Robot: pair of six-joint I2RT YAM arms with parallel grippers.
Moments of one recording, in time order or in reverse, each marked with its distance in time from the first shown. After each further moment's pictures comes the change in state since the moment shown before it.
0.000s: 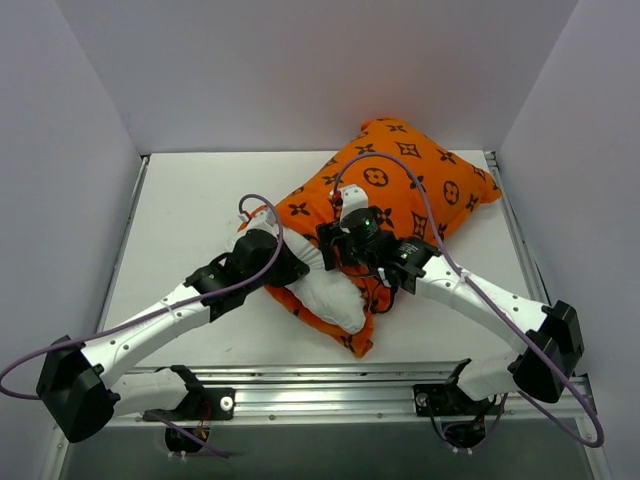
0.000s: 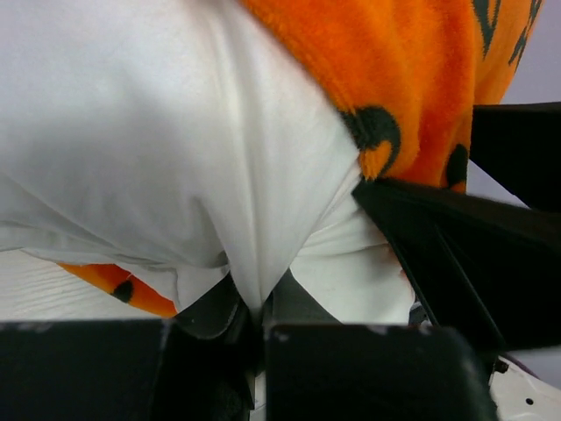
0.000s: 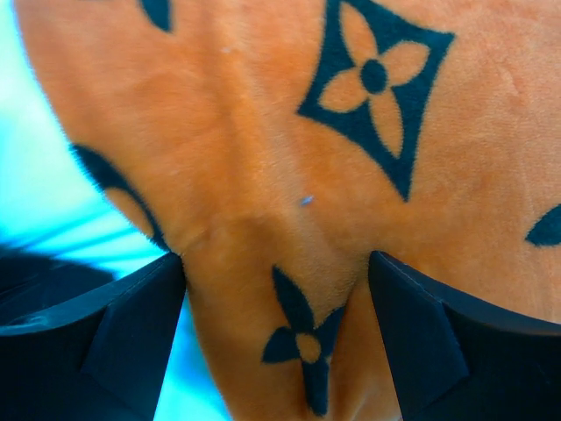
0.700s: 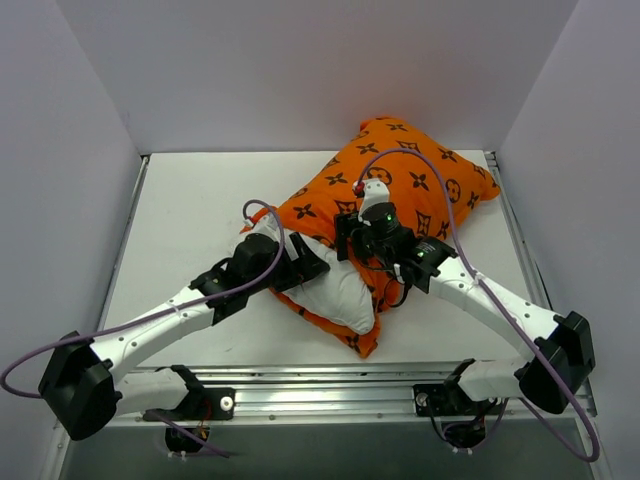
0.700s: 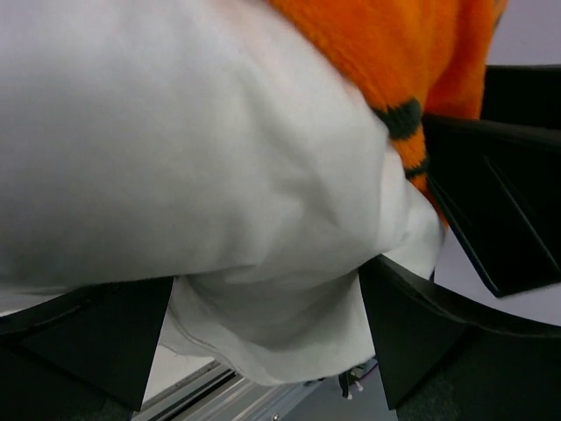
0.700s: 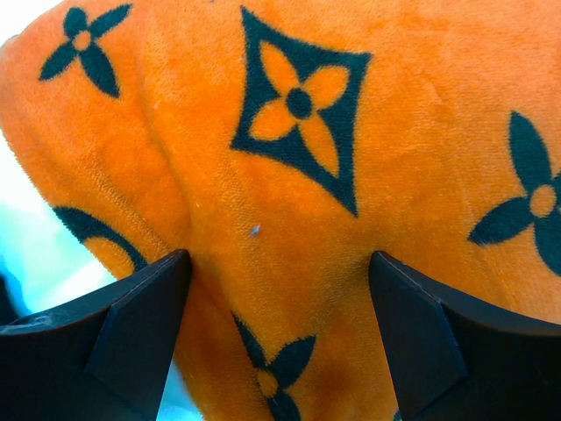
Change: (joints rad) left arm 0.009 -0.002 -0.087 0.153 0.119 -0.073; right arm -0.101 -0.058 -0.075 0.076 -0.050 0.029
